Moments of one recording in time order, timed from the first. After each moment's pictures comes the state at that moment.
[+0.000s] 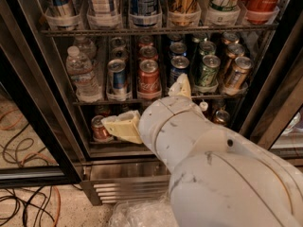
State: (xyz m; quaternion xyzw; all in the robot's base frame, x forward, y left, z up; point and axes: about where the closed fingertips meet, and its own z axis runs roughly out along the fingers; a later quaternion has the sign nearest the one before) arm 0.441 0.006 0.943 -0.26 0.77 0.03 0.58
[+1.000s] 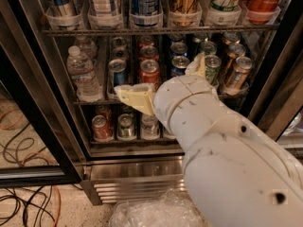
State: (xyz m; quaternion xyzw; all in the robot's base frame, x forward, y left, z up) arm 0.478 -0.022 0.976 -0.19 0.74 0.03 0.65
